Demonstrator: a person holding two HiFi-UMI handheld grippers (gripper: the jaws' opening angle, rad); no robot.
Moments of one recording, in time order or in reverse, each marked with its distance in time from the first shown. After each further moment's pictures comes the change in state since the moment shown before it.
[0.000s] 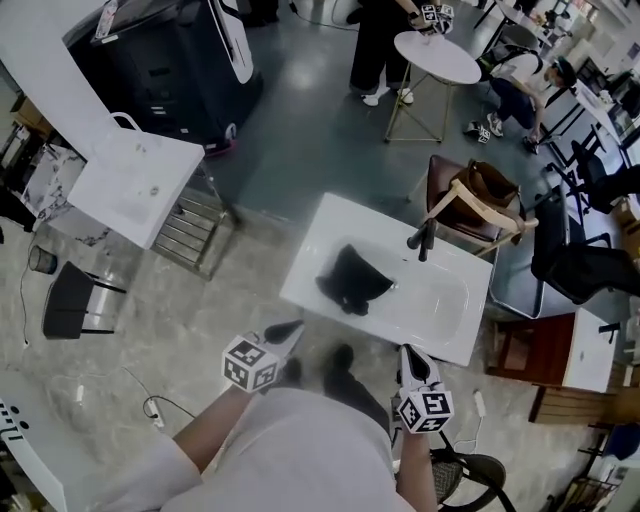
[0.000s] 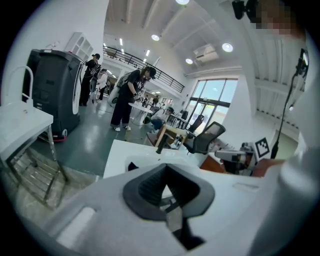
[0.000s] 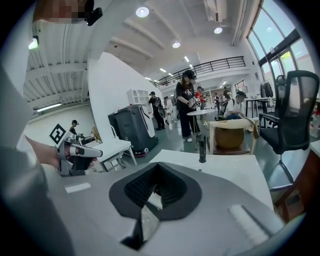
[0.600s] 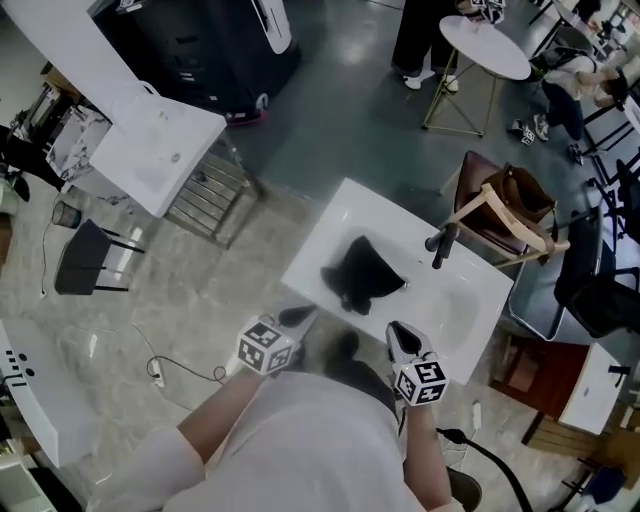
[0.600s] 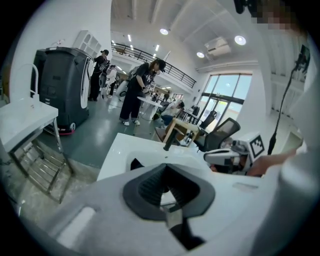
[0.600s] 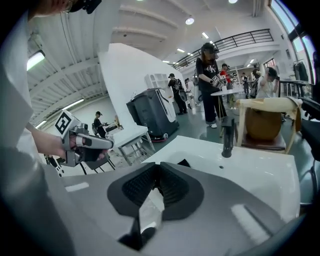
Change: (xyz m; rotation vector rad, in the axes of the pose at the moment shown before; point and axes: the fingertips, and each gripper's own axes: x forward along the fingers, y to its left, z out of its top) left arm 0.085 0.011 -0.002 -0.065 0.051 0.121; right arm 0.104 -0.043 -0.022 -0.057 0.192 0.303
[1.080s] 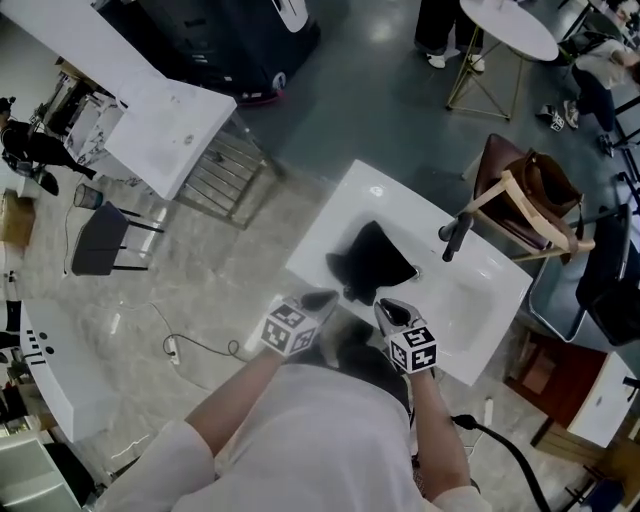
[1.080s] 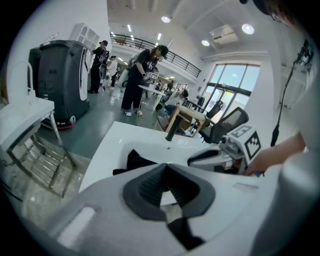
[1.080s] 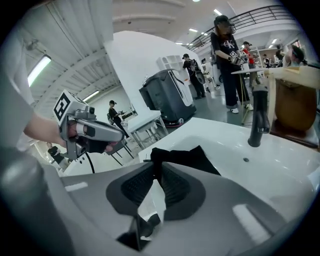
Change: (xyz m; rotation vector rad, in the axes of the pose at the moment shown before) left arm 0.081 -0.004 -0.021 -0.013 0.119 0.048; right arm 0.074 -0.027 -0.043 -0.040 0.178 0.217
